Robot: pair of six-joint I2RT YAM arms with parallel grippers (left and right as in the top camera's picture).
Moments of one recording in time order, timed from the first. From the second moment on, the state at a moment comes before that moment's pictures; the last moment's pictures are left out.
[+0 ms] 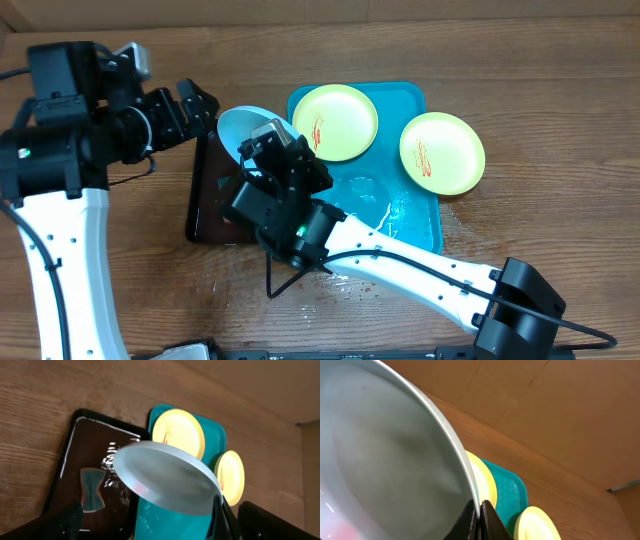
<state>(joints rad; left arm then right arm) 0.15 1.42 1.75 -1.25 0.41 -0.31 1.10 1.85 1.53 -0.58 1.07 0.26</state>
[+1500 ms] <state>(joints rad) 0.17 1.40 1.77 -1.31 0.43 -0.30 0.81 1.85 1.55 -0.76 0.31 0.51</state>
